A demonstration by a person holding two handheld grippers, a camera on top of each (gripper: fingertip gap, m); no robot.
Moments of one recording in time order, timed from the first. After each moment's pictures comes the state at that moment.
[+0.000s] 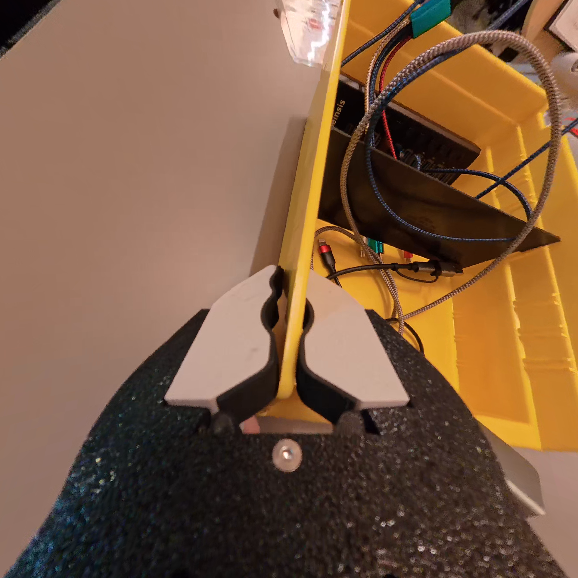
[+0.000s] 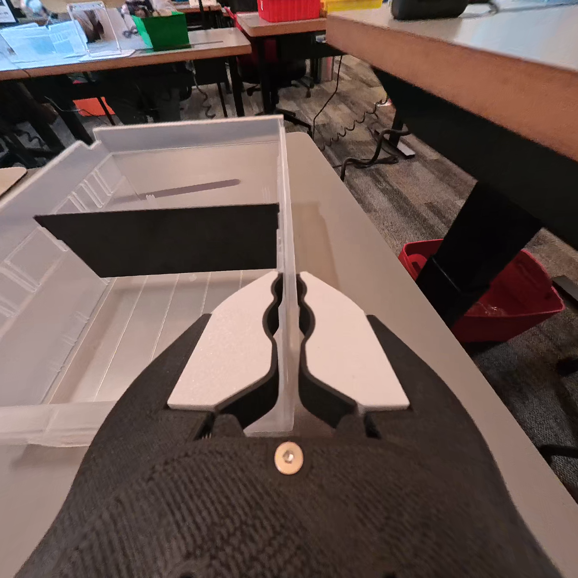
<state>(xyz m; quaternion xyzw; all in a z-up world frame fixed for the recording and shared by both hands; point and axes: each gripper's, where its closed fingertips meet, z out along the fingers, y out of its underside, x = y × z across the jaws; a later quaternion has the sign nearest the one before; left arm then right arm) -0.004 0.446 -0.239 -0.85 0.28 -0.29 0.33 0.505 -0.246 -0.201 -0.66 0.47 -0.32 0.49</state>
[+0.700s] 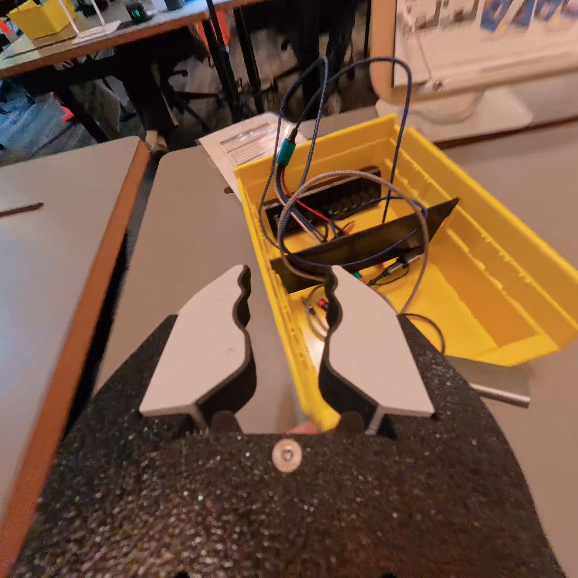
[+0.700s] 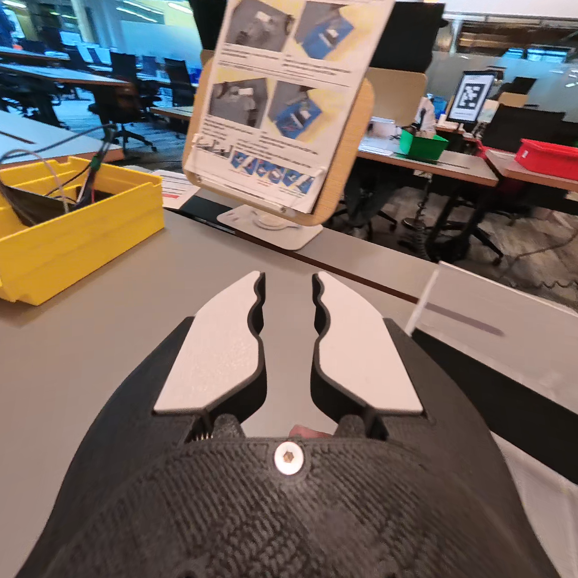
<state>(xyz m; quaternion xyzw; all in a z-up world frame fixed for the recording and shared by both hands) 0.055 0.432 -0.133 -0.71 0.47 -0.21 0.48 0.343 0.000 -0.104 -0.73 0.16 -0.21 0.63</state>
